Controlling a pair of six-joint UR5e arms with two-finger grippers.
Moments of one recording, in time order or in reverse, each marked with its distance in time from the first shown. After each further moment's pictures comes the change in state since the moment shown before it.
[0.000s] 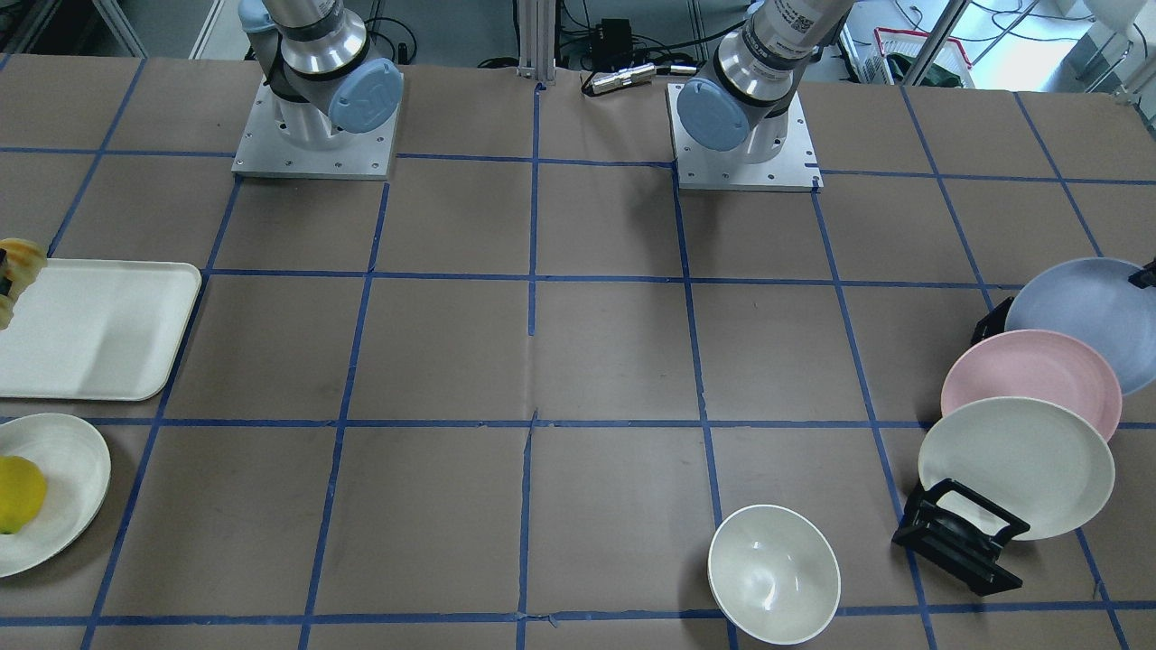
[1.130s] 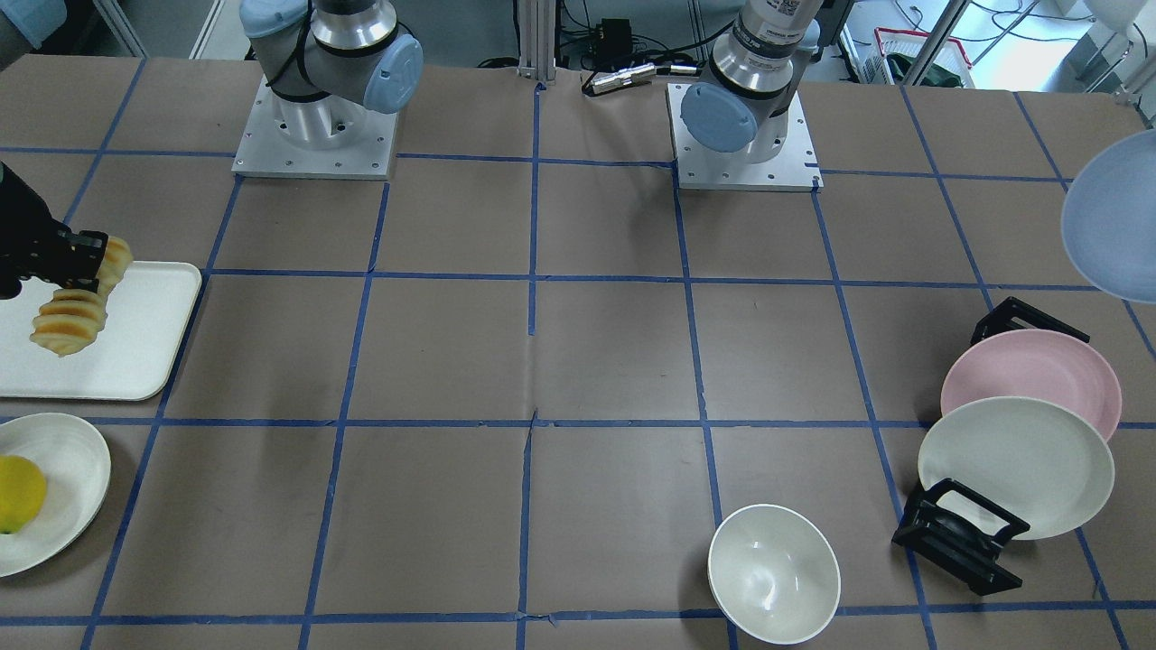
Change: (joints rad) left arm 0.039 0.188 0.236 -0.463 -0.157 0.190; right arm 0.278 -0.113 -0.056 0.160 0.052 0.168
